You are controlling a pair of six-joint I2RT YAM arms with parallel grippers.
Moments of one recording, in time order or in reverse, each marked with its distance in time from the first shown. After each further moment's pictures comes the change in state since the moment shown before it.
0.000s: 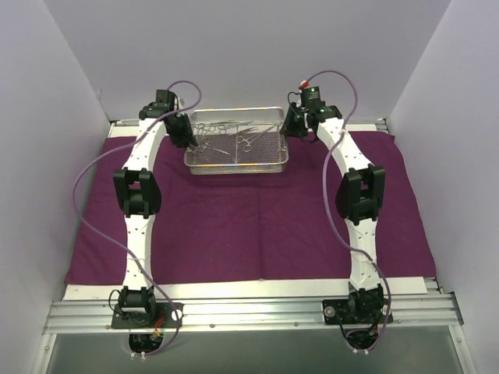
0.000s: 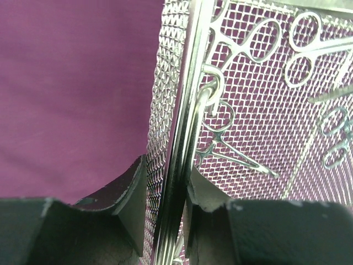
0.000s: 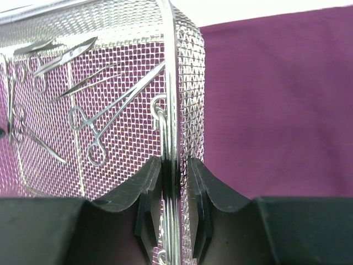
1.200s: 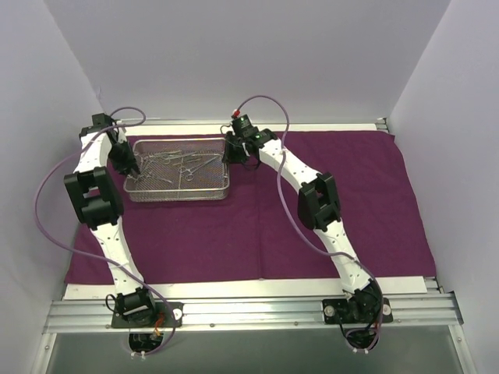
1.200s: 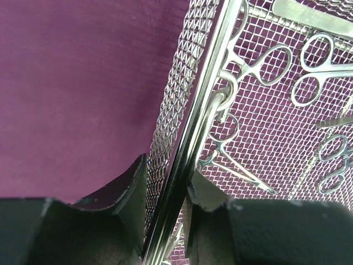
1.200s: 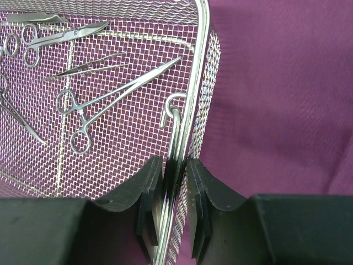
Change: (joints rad) left arm 0.368 -0.266 -0.513 0.022 -0.095 0.252; right arm 0.371 0.198 0.146 0.035 0.062 0.105
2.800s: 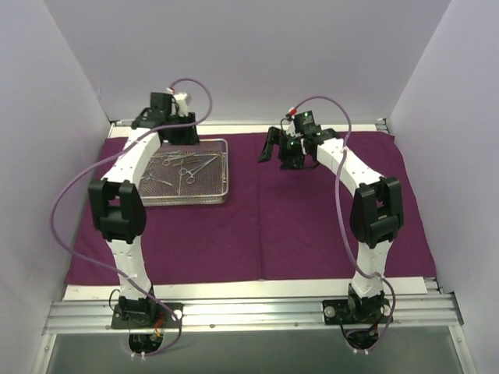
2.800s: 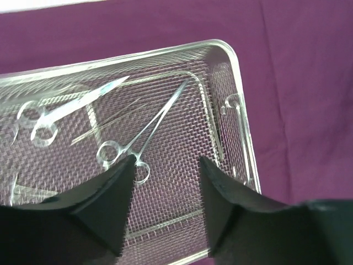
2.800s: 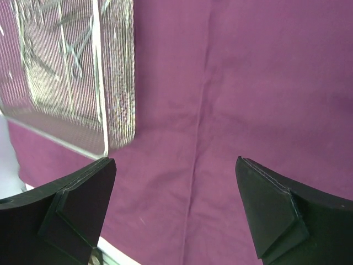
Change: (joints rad) left arm -0.379 -0.305 -0.199 0.348 0.072 -0.008; right arm -0.285 -0.558 -0.713 0.088 -0.249 -0.047
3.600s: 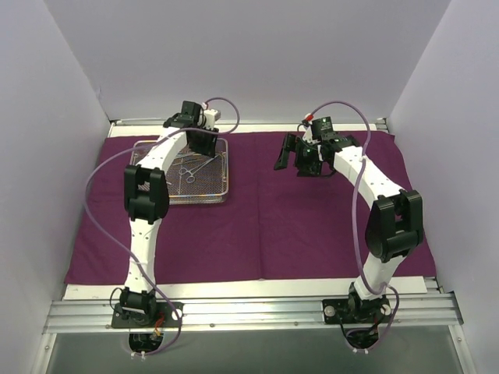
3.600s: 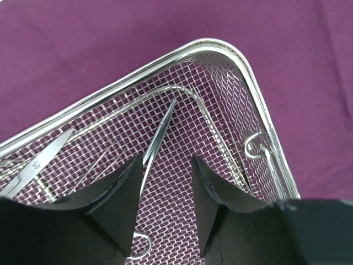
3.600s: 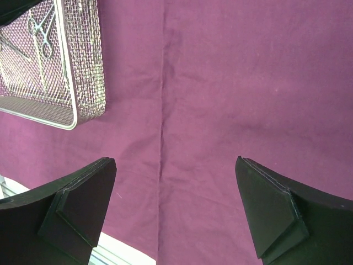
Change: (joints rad) left arm -0.125 0.421 0.348 -0.125 -0.019 0.243; right arm -0.056 -0.191 -0.195 -0.051 0.026 -0.077
